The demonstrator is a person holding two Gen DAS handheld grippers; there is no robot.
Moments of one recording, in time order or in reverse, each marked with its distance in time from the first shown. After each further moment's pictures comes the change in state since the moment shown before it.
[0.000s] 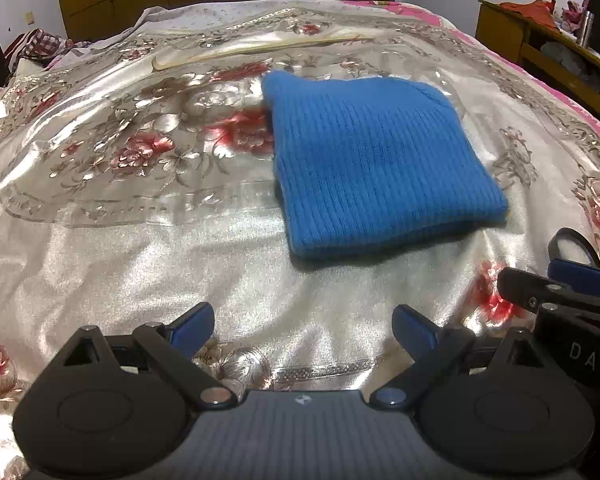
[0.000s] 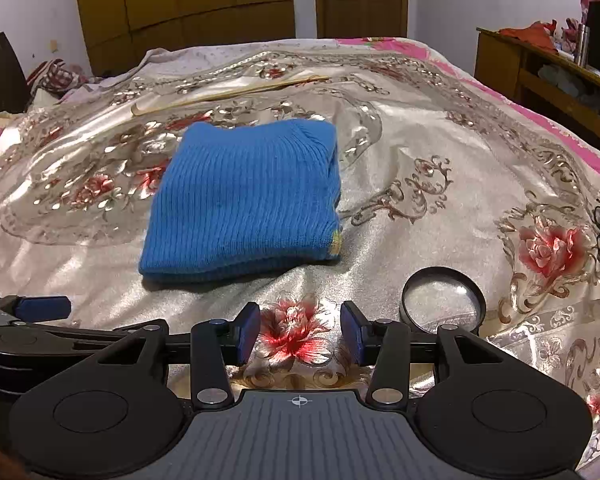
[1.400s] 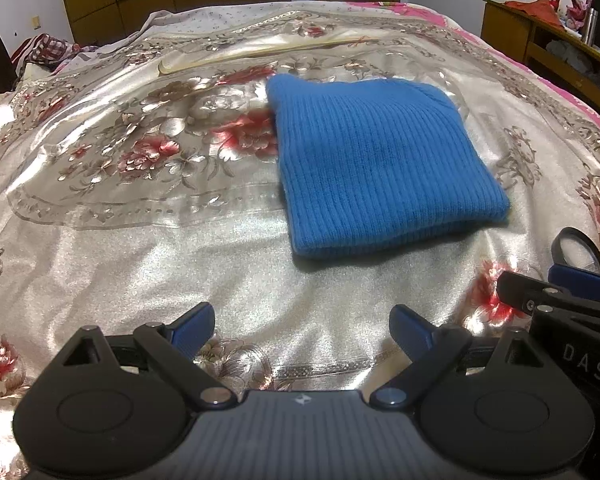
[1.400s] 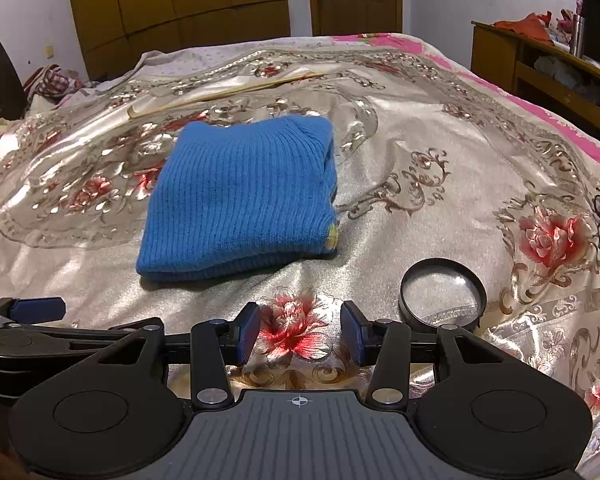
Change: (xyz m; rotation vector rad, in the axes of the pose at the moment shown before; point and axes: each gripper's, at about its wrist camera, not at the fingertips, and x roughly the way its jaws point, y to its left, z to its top) left arm -0.005 -0.004 -0.001 0.004 -0.005 0.027; right arm 0.001 -0.003 -0.004 0.026 0.004 0.005
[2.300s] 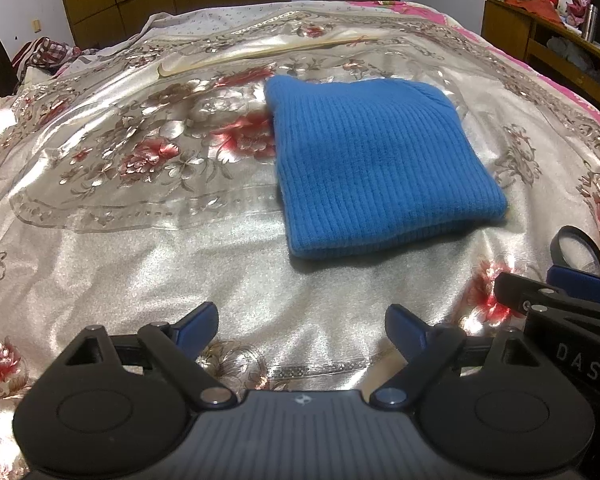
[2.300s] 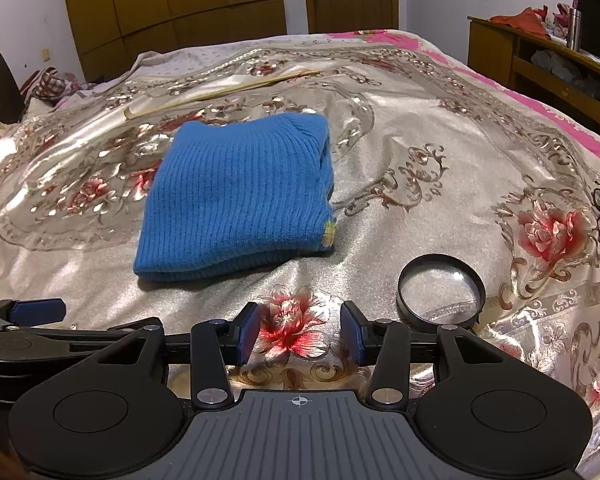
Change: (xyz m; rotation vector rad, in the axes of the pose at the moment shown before) left arm -0.002 -0.003 0.000 0.008 -0.001 0.009; right arm 0.001 -0.002 -0.001 0.015 0.005 -0.002
